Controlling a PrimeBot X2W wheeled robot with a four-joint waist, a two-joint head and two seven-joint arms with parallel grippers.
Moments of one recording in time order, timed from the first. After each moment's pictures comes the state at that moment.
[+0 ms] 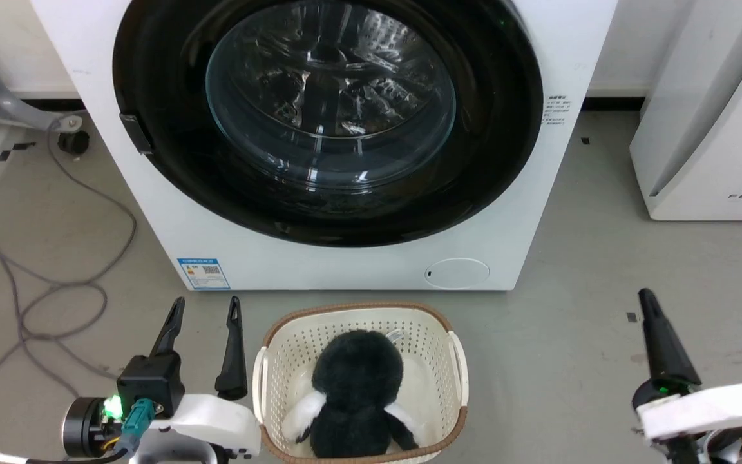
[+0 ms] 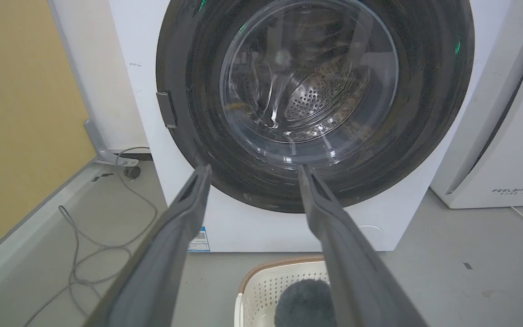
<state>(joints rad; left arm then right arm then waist) -0.02 0.05 -0.03 0.00 -0.06 0.04 -0.09 -0.02 -0.05 -0.05 0.01 0.79 0.13 -0.02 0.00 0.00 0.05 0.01</state>
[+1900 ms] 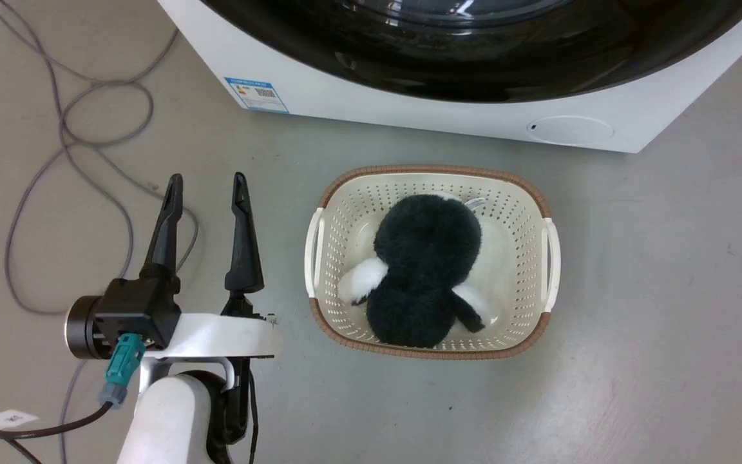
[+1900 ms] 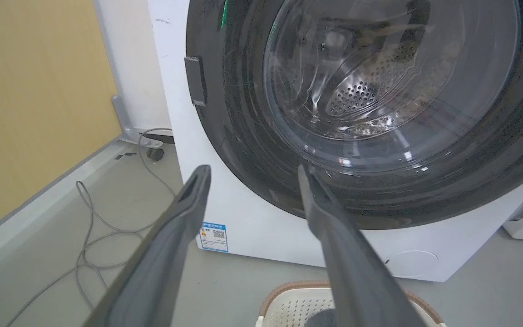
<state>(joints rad) -0.25 0.05 -0.12 -0.05 -0.16 0.12 -0.21 -1.10 -0.39 0.09 0.75 1.37 0.13 0.21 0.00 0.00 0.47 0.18</state>
